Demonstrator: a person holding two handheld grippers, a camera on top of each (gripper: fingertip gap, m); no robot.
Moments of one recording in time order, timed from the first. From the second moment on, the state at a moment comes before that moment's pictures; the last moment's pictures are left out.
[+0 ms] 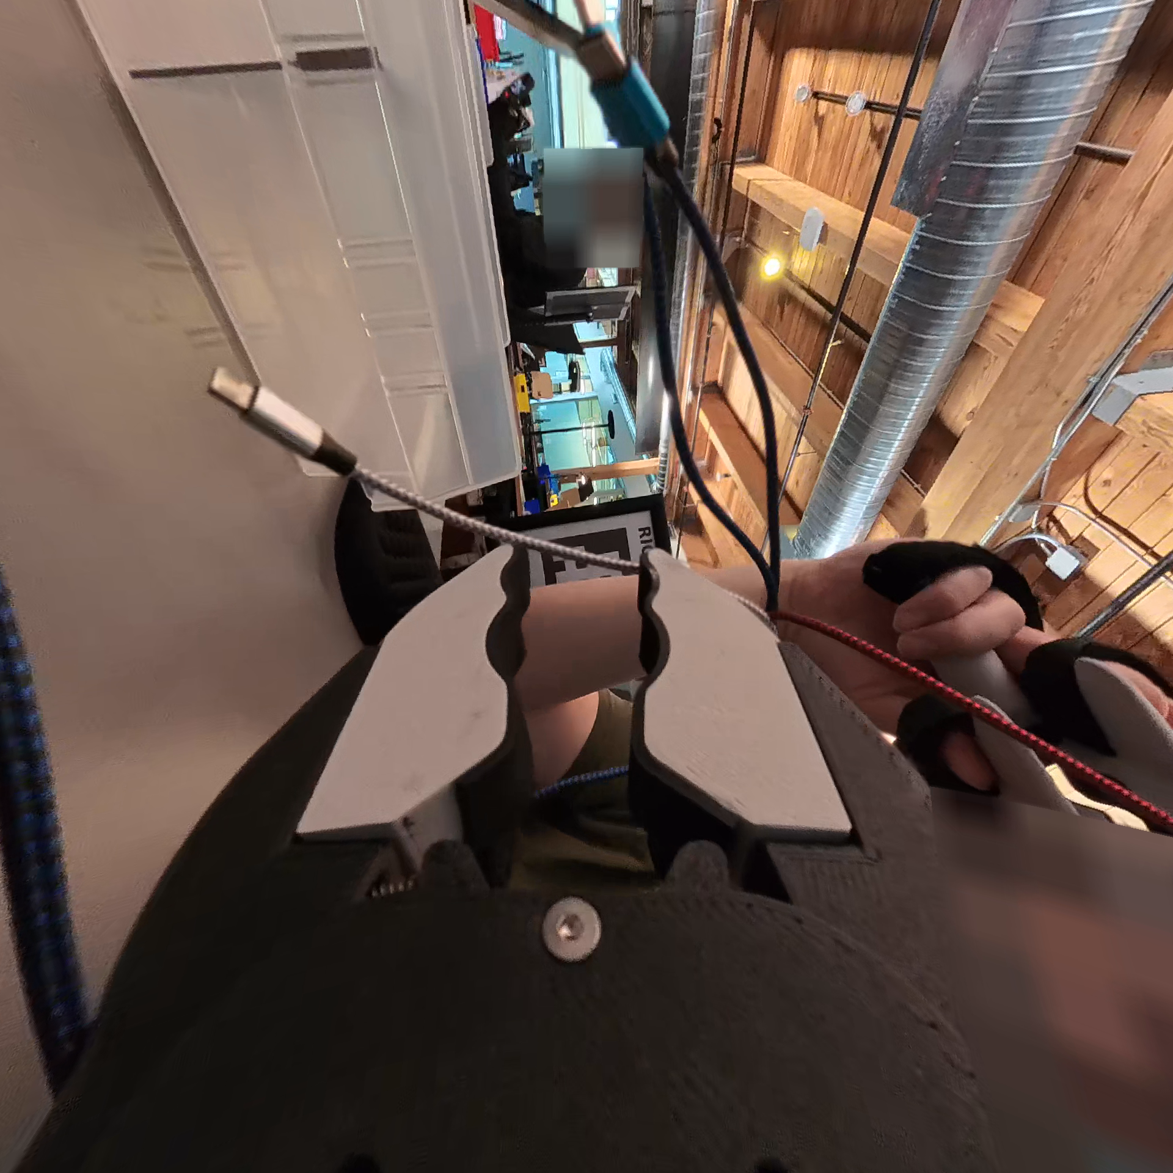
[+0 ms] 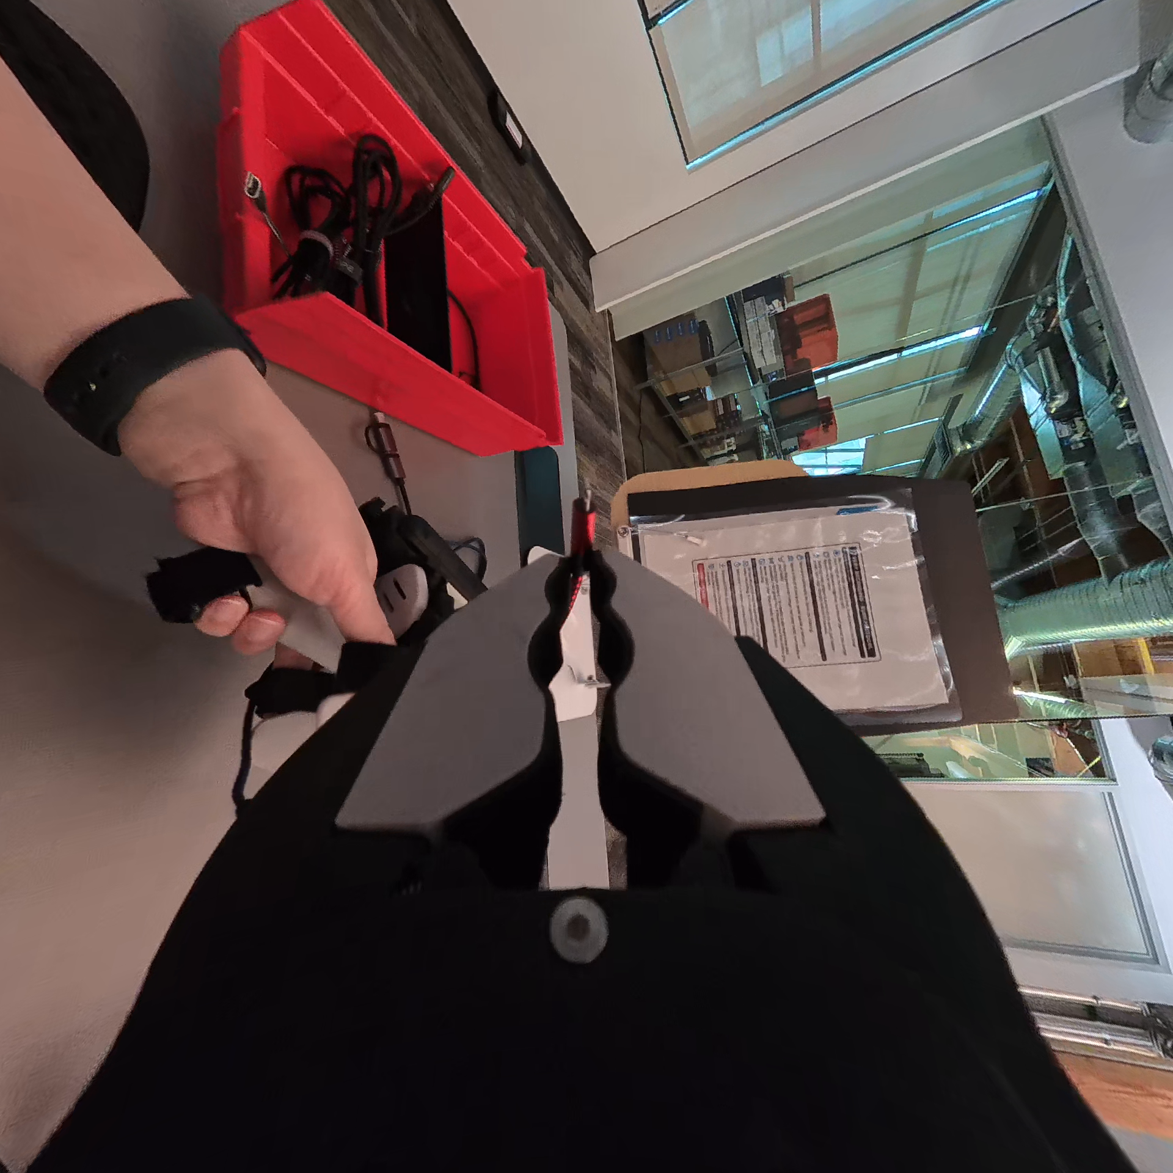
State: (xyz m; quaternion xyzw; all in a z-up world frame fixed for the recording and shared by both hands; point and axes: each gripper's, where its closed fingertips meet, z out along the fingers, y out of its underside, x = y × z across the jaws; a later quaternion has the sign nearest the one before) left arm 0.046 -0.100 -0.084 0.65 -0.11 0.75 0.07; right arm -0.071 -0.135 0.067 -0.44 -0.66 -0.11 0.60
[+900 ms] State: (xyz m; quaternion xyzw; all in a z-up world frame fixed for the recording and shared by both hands) left arm 0.007 -0.046 -0.034 0.62 -0.22 0.72 -0.22; right arm -0.003 -0.088 0.016 -0.63 -0.63 -0.06 0.46
